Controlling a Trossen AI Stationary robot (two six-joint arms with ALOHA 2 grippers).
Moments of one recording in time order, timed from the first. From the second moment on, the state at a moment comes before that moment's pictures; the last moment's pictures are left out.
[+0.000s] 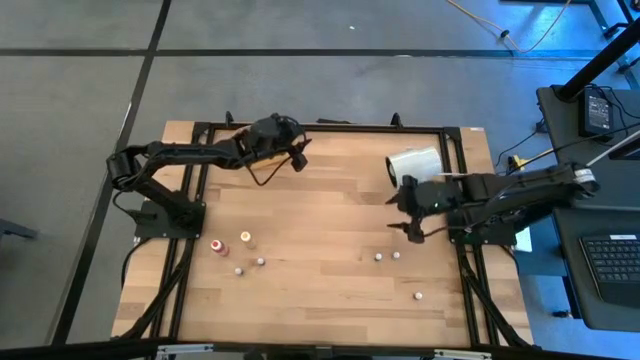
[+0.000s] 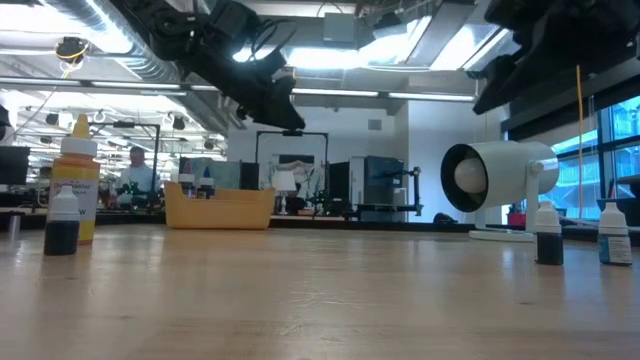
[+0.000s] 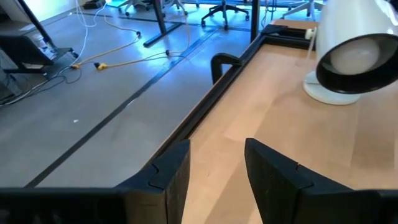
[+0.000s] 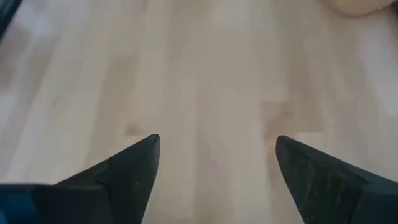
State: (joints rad) left arm 0.47 1.46 0.85 0.24 -0.18 0.07; right arm 0.14 0.92 0.70 -0.55 0.10 0.08
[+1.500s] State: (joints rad) left arm 0.46 1.46 0.84 0.24 -0.19 0.12; right arm 0.43 1.42 0.73 -0.64 0.03 0.38
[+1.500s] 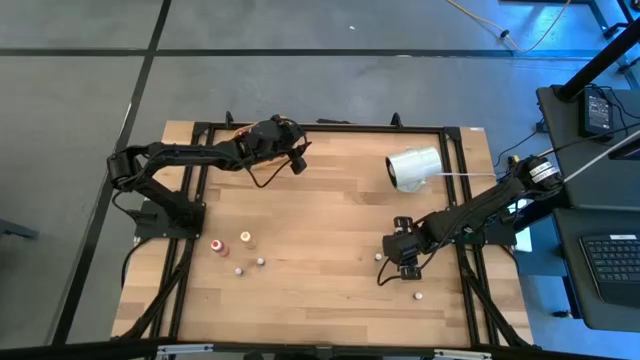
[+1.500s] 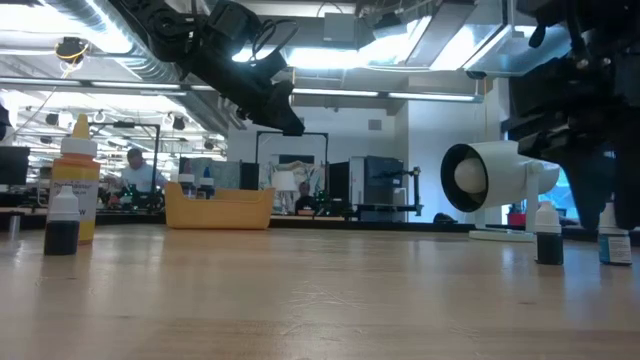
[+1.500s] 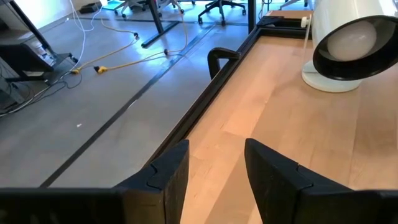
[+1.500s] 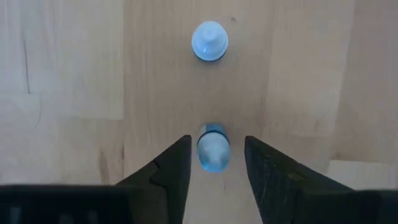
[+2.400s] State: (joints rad) left arm 0.45 1.46 0.84 0.32 -0.18 0.12; right arm -0.01 1.41 1.23 -0.86 0.23 -0.19
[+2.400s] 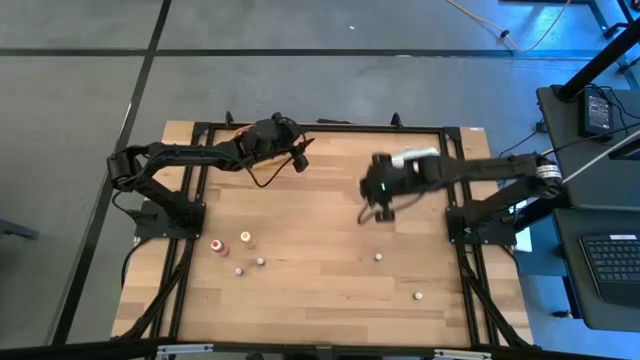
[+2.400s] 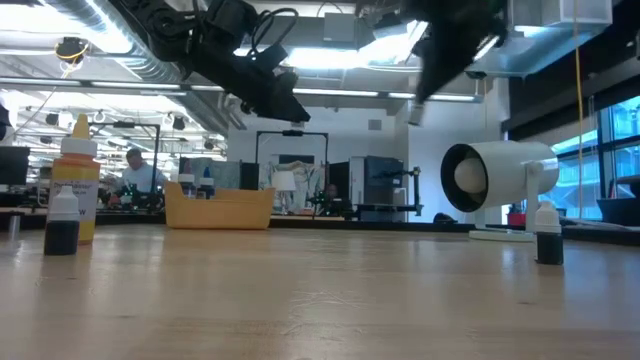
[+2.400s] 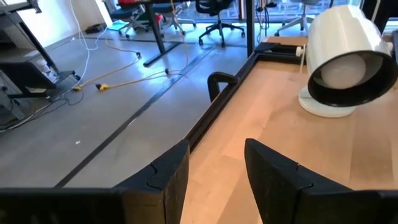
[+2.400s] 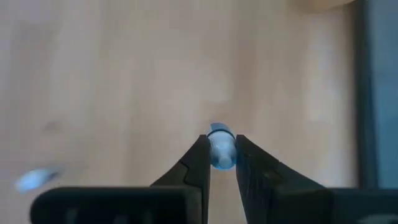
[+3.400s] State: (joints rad) left arm 0.45 1.46 0.84 0.34 -0.19 0.12; right arm -0.40 2.05 1.62 -0.72 0.02 -0.56
